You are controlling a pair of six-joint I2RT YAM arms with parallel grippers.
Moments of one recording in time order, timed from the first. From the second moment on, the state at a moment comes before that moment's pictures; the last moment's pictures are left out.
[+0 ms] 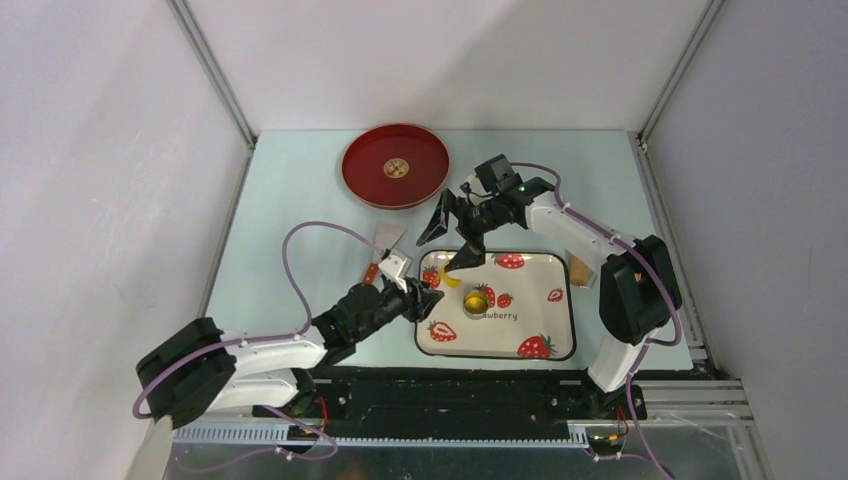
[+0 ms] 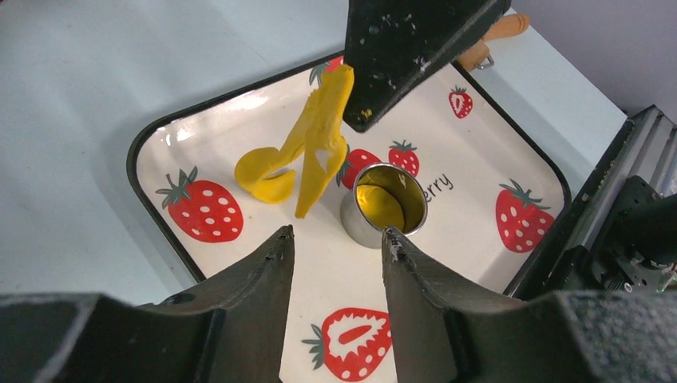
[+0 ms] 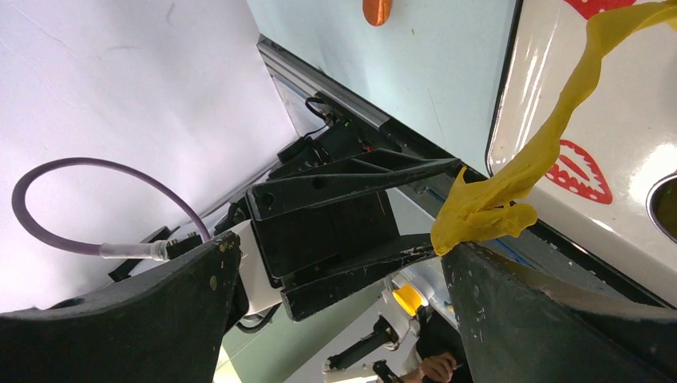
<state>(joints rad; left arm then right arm) -0.95 1.14 0.26 0.69 -0.10 -0.37 0.56 1.75 1.41 -0.65 -0.81 0.96</state>
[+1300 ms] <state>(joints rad) -0.93 1.31 0.30 0.83 -0.23 -0.50 0.58 1.70 1.41 -0.74 -0.82 0.88</state>
